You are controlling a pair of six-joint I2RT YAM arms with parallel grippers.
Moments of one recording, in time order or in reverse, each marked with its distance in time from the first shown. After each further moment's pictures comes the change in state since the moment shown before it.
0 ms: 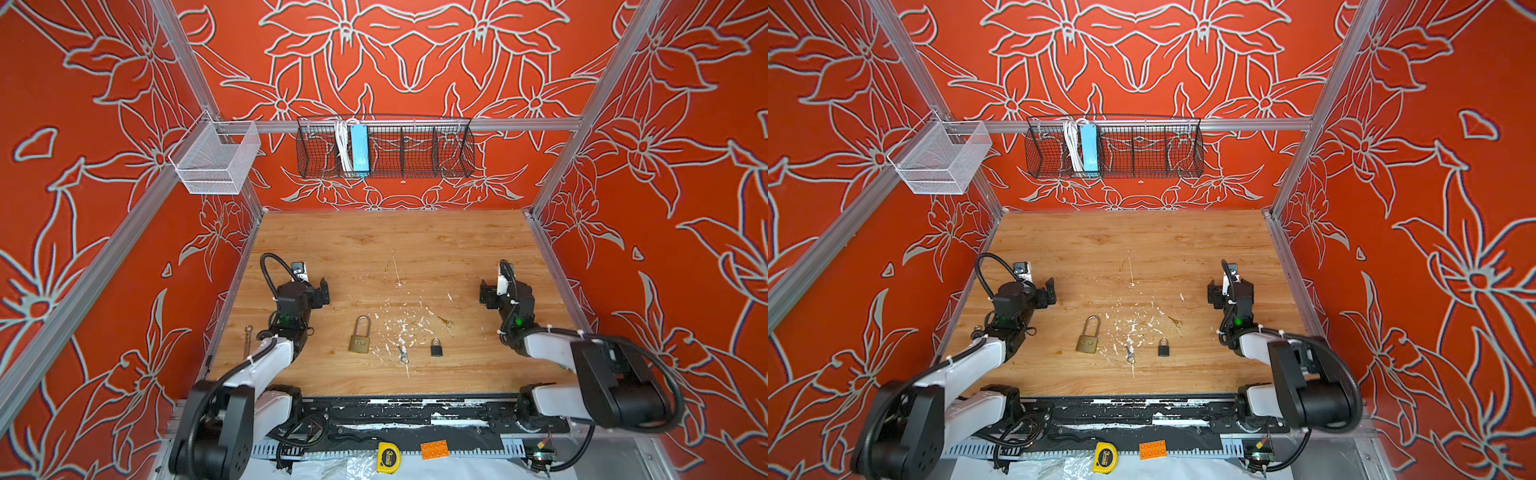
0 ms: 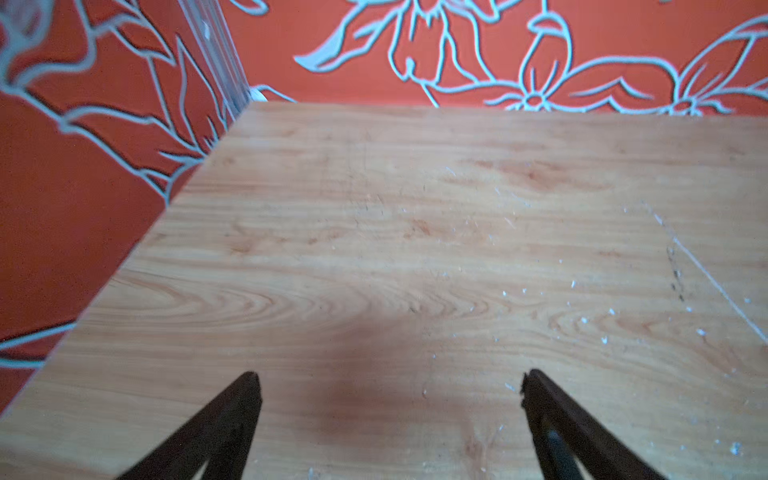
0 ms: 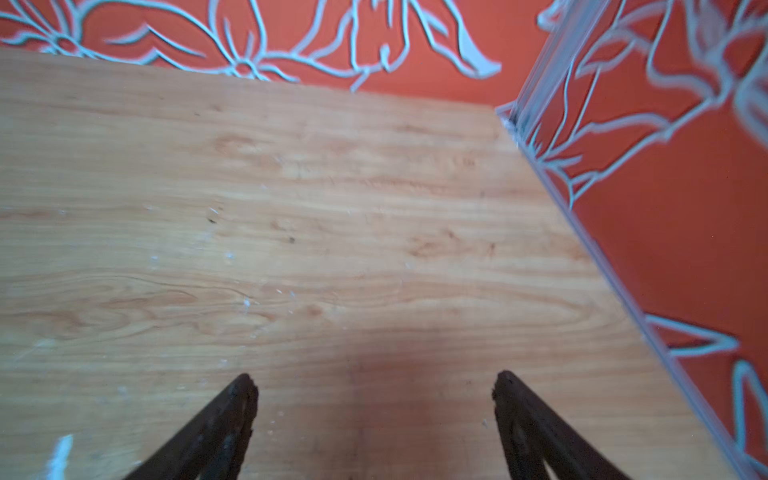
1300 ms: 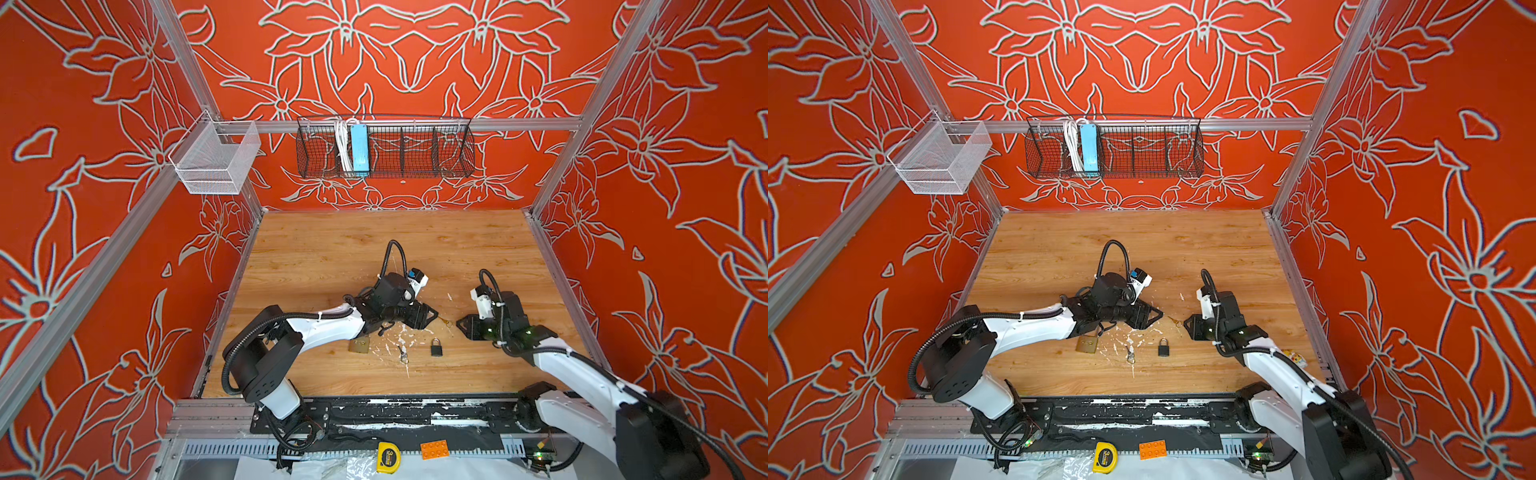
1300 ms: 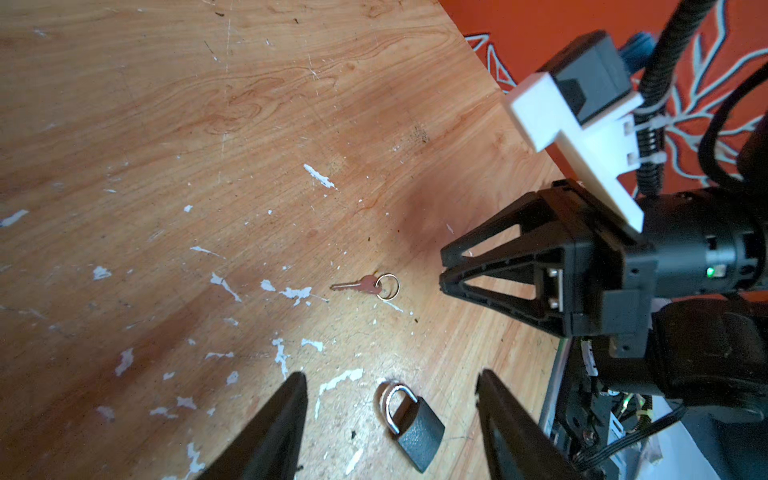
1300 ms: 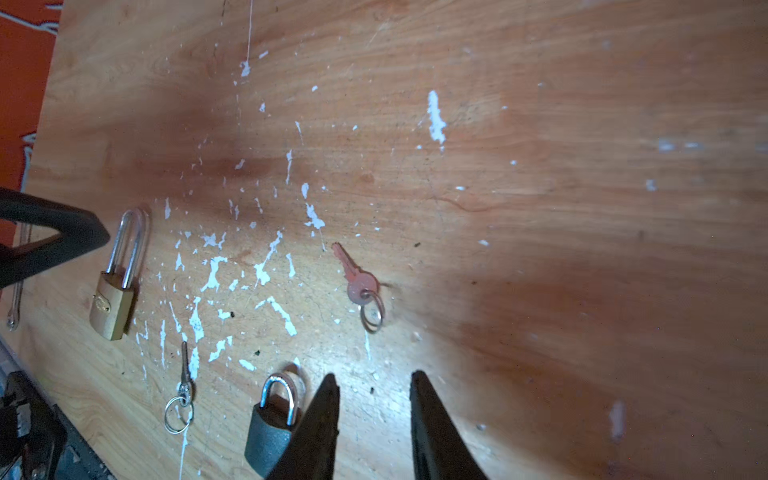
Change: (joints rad) left arm -0.704 0.566 0.514 -0.217 0.539 -0.337; right arm 0.180 -0.186 0.108 -0.815 -0.574 0.444
